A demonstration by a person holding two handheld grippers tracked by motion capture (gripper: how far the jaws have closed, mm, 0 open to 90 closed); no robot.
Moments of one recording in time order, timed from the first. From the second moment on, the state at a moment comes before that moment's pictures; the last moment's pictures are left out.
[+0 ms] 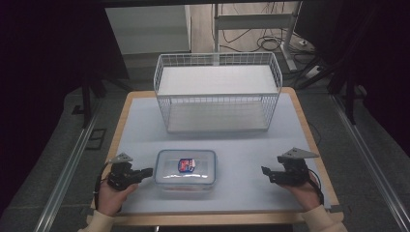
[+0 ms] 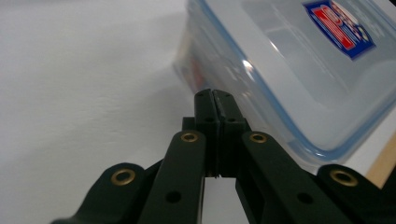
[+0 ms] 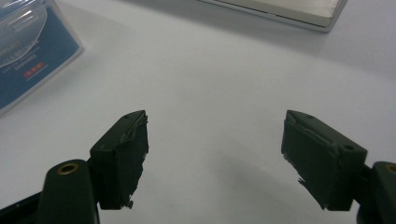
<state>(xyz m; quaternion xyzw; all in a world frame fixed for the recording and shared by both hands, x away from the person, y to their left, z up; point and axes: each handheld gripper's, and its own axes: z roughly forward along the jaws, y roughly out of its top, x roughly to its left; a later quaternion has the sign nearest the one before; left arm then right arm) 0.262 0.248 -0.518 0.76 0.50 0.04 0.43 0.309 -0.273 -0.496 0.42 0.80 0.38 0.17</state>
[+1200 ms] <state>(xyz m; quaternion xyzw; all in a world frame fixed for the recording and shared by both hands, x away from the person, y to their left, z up) 0.287 0.173 -0.520 0.78 0.46 -0.01 0.43 0.312 -0.276 -0.494 0.43 0.80 0.38 0.17</state>
